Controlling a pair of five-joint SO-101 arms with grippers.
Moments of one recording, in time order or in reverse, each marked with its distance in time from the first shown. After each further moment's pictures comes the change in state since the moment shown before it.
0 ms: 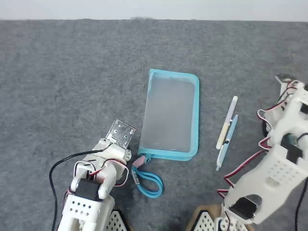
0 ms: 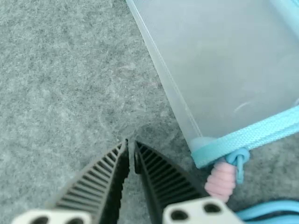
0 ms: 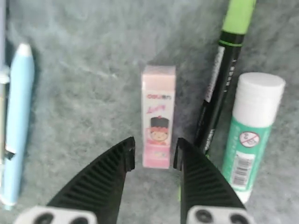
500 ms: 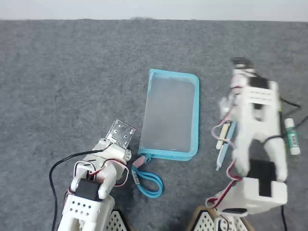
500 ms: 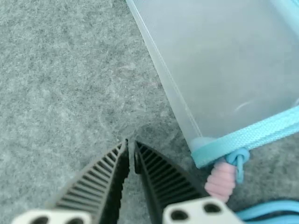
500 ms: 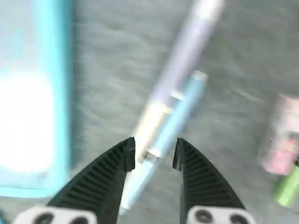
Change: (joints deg) left arm 0.0 0.0 0.0 0.0 0.0; right arm -28.0 -24.6 21.8 -5.8 -21.5
